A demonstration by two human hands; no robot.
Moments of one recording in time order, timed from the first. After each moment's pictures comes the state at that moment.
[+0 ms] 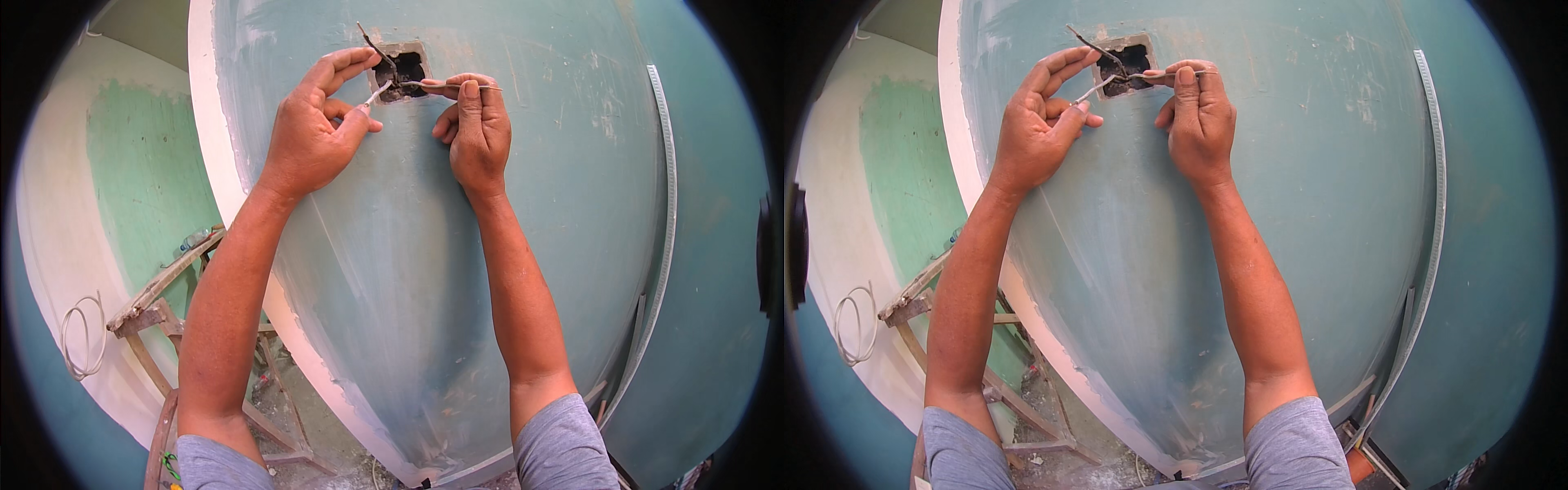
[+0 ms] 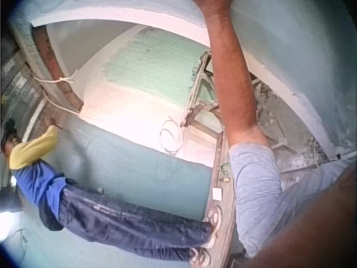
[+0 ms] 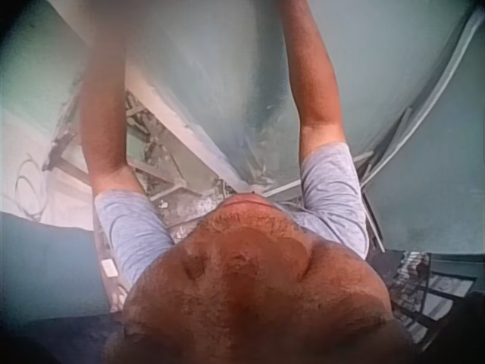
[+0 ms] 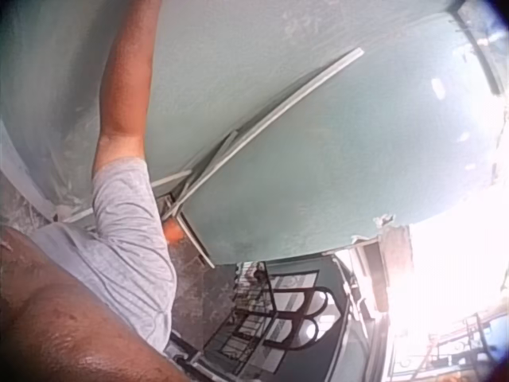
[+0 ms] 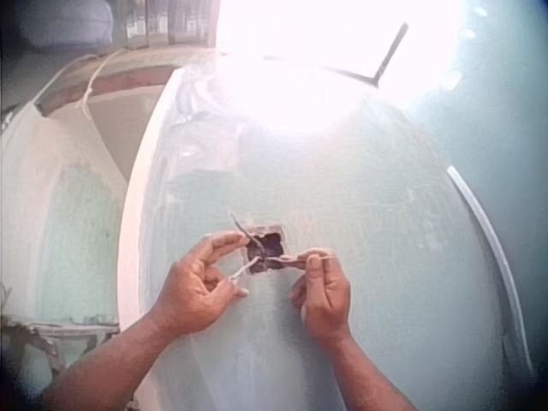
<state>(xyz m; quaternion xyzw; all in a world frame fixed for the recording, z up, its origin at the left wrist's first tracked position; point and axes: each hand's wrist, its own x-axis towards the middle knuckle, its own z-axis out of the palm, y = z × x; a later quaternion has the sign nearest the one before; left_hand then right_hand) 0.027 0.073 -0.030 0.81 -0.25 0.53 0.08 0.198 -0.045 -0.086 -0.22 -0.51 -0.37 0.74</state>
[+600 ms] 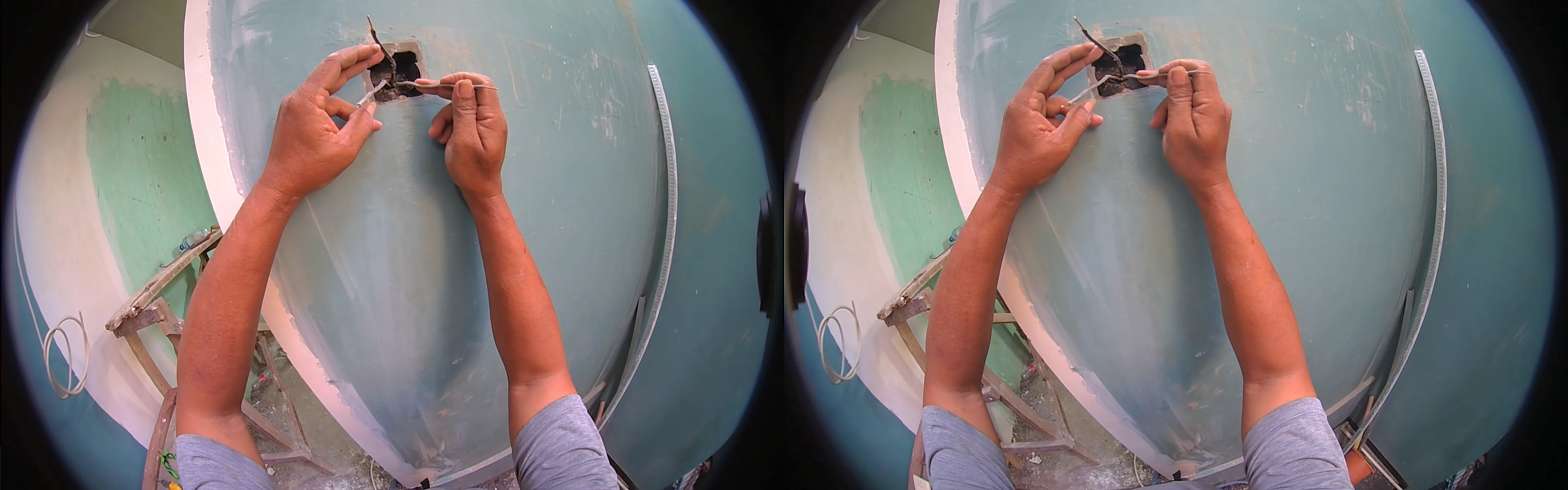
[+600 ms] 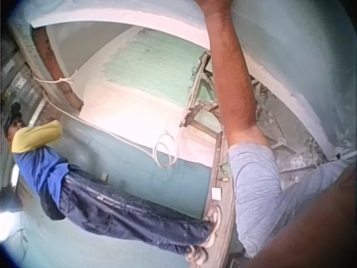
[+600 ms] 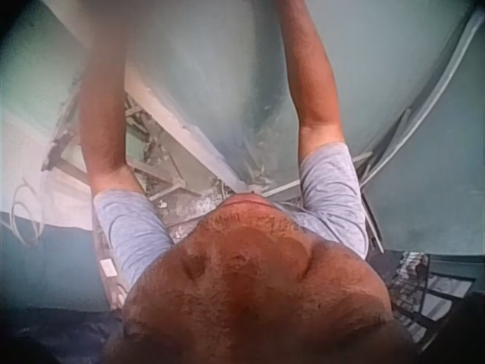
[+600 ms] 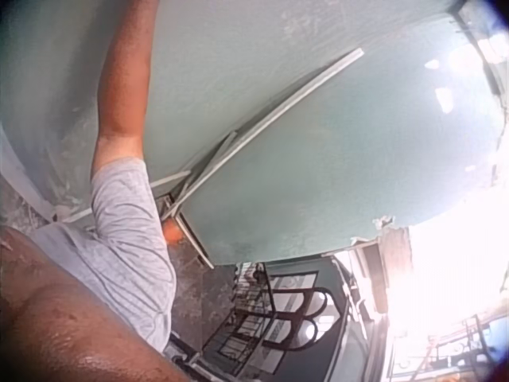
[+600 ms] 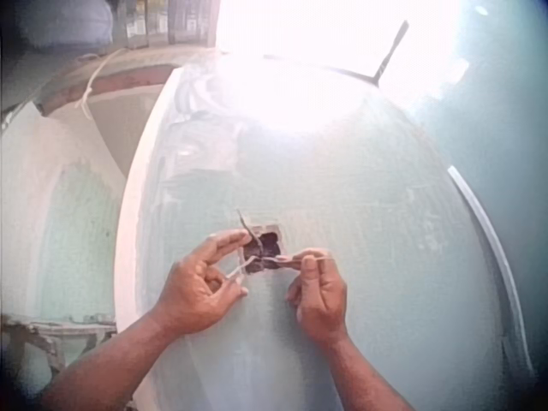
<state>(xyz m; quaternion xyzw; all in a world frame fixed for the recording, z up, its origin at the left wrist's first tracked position) 0.035 0.068 -0.031 0.80 -0.25 0.54 0.04 0.197 -0.046 -0.087 -0.21 -0.52 -0.37 0.74</state>
